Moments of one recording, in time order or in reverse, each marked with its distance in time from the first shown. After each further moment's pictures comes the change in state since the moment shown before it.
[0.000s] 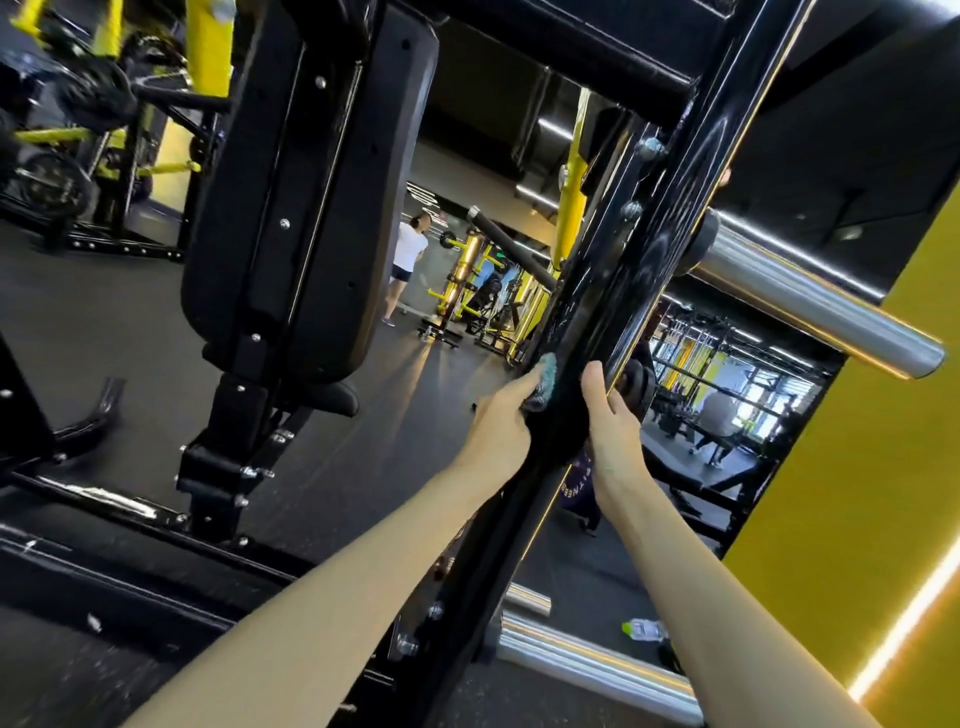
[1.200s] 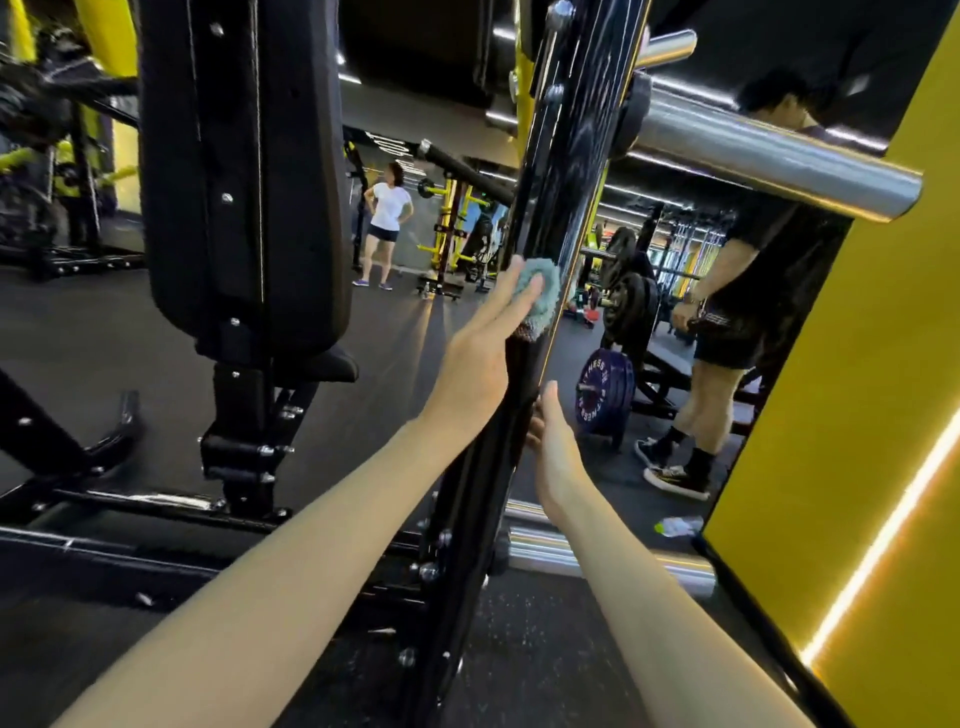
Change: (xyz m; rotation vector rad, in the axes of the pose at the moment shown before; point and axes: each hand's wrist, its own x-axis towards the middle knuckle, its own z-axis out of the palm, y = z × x) left_hand -0.010 -0.002 0.009 0.278 0.013 0.490; right_hand -0.046 0.083 0.002 0.187 -0.107 0.275
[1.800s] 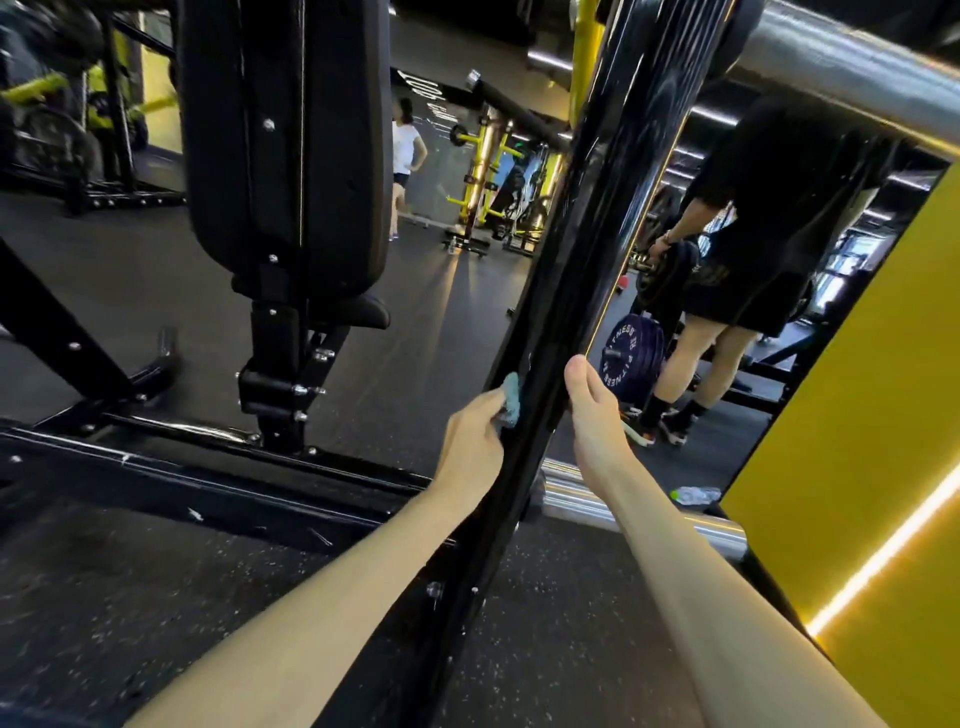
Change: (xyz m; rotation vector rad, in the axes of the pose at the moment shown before) left_hand -0.124 -0.015 0.004 -0.228 -0.031 -0.640; right_hand -0.008 0.025 -0.004 -0.121 -0.091 -0.207
